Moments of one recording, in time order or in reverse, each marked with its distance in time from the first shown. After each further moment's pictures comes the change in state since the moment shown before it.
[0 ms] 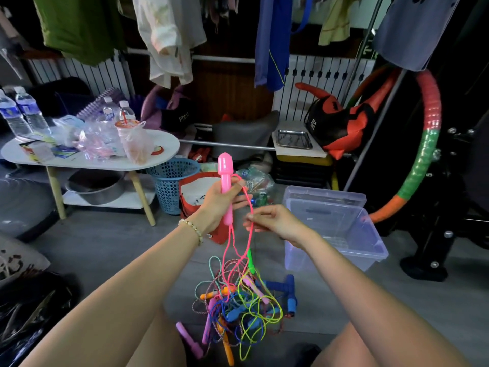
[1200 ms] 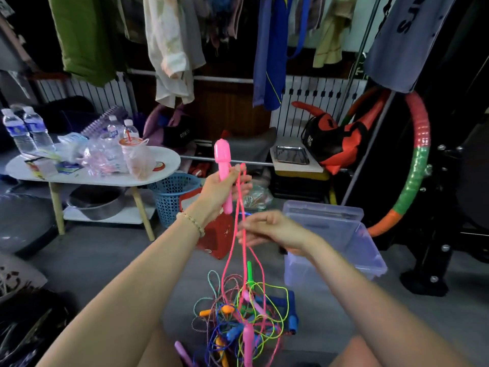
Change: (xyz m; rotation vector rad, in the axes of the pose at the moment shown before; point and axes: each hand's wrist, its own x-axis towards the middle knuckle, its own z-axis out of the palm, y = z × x) left_hand 0.010 0.055 0.009 -0.028 0.027 0.034; right_hand -0.019 -0.049 0.007 0.154 -0.188 -0.036
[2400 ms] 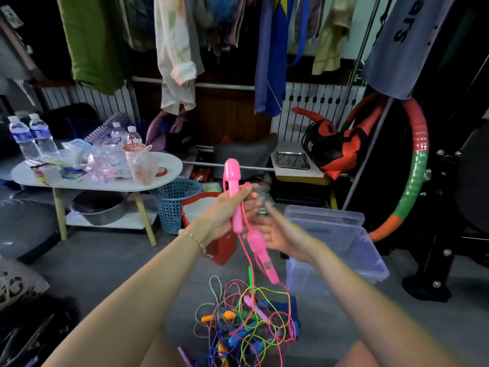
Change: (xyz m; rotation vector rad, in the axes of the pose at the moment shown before) left_hand -0.020 -0.010 0.001 -0.181 -0.197 -0.140; right_hand 0.007 0.014 -0.015 0.237 0.088 0.155
